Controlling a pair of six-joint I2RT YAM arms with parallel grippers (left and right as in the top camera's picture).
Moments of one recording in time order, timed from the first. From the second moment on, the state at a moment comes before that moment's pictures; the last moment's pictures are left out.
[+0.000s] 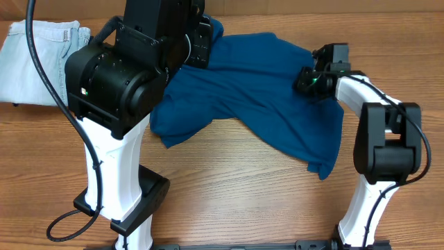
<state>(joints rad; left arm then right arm) -0.52 2.06 3.13 -1.69 -0.22 -0.16 -0.01 2.17 1.41 -0.29 -0.32 0.35</state>
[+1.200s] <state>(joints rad) -0.52 2.05 3.03 -1.69 -0.30 -0.21 -0.16 2.31 1.94 -0.89 -0.59 0.21</state>
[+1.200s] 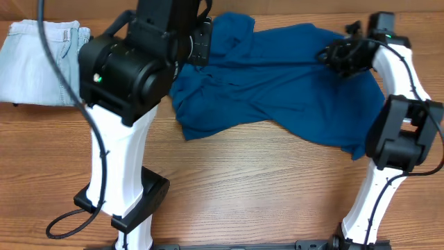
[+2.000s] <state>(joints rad) -0.08 2.04 2.56 -1.68 0.26 -0.16 0.33 2.19 1.94 -1.11 -0.42 0.07</state>
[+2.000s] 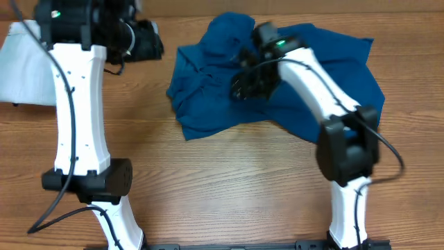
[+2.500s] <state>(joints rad) -0.20 2.05 1.75 -1.14 0.54 -0.10 0.00 1.70 2.00 -1.17 -0.32 0.18</state>
